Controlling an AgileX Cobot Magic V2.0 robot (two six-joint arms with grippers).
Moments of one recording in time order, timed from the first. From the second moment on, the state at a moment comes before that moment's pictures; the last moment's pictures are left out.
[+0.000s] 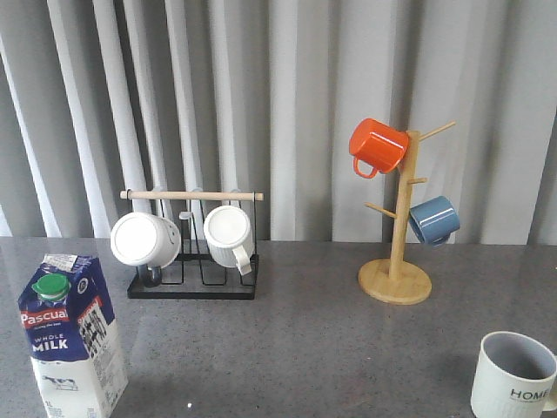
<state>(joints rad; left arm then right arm) -0.11 0.51 -0.43 -0.01 0.02 -0.04 -0.18 0.97 -0.19 0.16 -0.47 -0.30</state>
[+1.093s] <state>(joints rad) -0.11 0.51 -0.43 0.00 -0.01 -0.01 -0.14 1.01 -0.19 0.14 -0.48 -0.30</state>
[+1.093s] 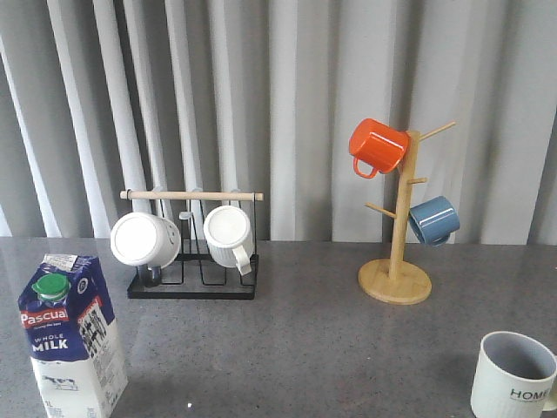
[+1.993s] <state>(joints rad) -0.11 0.51 -0.43 -0.01 -0.02 -0.09 -0.14 1.01 -0.19 0.14 -0.49 -0.30</state>
